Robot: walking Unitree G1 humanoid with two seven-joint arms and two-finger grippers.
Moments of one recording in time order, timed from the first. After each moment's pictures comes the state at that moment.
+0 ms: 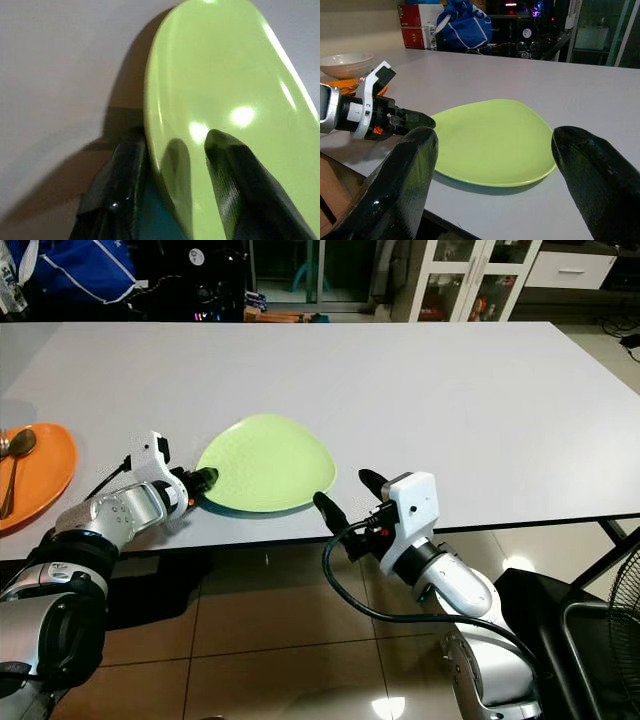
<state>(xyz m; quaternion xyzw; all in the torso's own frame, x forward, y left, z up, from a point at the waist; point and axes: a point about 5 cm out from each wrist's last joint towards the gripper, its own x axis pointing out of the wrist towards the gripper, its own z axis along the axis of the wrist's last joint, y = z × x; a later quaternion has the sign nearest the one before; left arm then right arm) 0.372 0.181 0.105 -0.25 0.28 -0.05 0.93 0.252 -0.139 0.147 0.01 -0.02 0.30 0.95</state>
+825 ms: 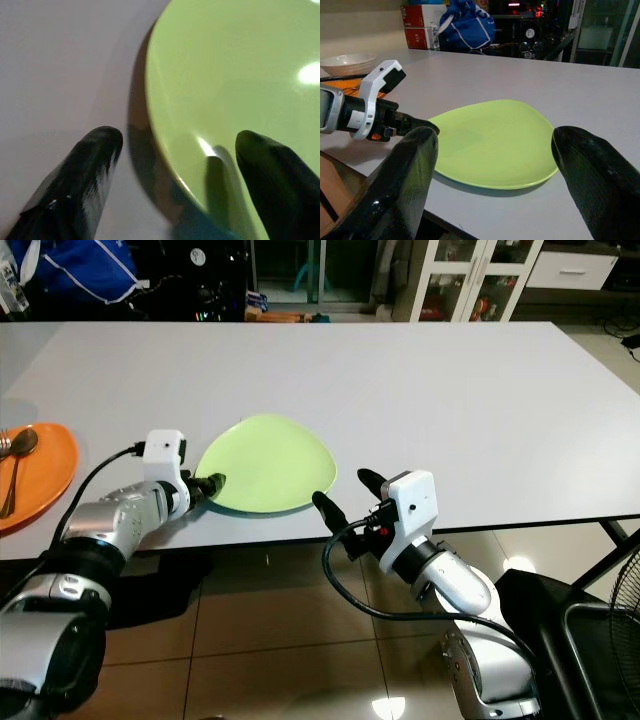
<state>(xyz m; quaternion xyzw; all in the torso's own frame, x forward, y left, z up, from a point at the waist) 0.370 0.176 0.108 -0.02 0.27 -0.07 0.96 0.254 -0.138 0.147 0.02 -0.01 0.31 0.95</state>
